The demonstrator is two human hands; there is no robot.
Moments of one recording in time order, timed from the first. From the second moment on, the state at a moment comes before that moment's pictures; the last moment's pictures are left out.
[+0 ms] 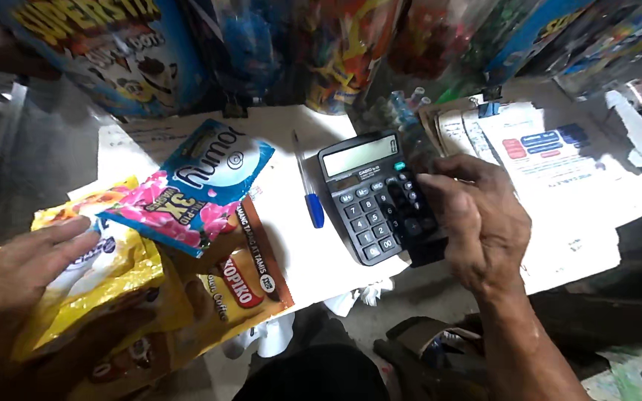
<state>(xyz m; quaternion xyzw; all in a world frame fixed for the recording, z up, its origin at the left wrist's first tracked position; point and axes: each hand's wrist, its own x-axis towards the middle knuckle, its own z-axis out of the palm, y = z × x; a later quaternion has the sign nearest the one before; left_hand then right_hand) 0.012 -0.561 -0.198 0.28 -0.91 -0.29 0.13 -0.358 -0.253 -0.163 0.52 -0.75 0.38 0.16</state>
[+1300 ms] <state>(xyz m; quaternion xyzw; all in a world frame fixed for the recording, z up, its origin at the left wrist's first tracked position) 0.007 -0.555 -0.191 0.28 -0.89 -0.33 0.12 -0.333 -0.249 -0.188 0.57 -0.73 0.31 0.20</state>
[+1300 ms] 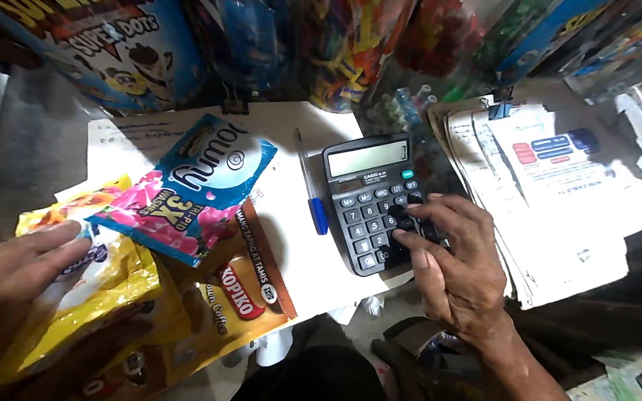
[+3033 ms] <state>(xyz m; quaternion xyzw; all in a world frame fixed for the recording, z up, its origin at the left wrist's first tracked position) -0.019 -0.569 -0.157 0.16 -0.91 -0.18 0.33 -0.299 -0.242 -0.193 0.62 -0.68 0.35 0.17</state>
